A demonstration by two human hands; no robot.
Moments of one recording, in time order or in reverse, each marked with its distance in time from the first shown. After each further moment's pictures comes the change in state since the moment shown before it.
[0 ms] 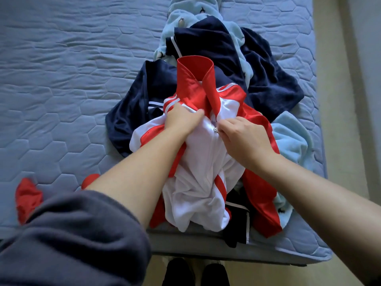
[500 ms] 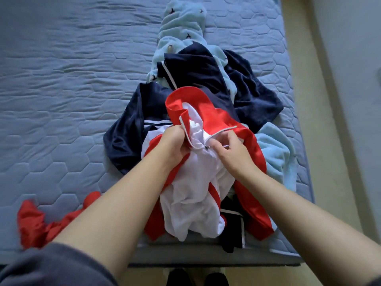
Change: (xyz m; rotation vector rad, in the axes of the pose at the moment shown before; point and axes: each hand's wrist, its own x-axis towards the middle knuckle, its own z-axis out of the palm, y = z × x) left_hand -0.054 0.027 -0.028 -0.966 -0.354 -0.220; right_hand -0.009 -0.020 -0.021 0.963 -0.058 0.691
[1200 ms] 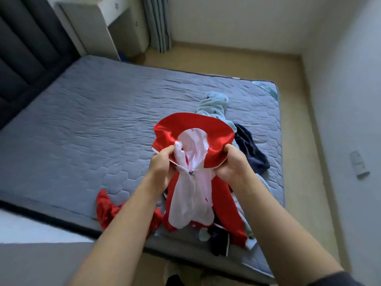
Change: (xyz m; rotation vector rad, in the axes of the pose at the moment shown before) left_hand -0.327 0.112 0.021 -0.166 0.146 0.334; right_hand -0.206 -0.256 -0.113 1.179 -0.265 0.367
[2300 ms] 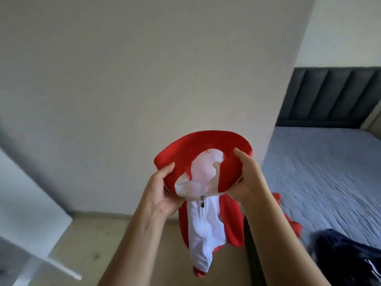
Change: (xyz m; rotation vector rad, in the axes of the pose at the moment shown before) left_hand -0.611 -0.157 -0.137 -0.962 0.783 0.785; right_hand -0.444 0.267 -0.022 -0.861 -0.940 0.705
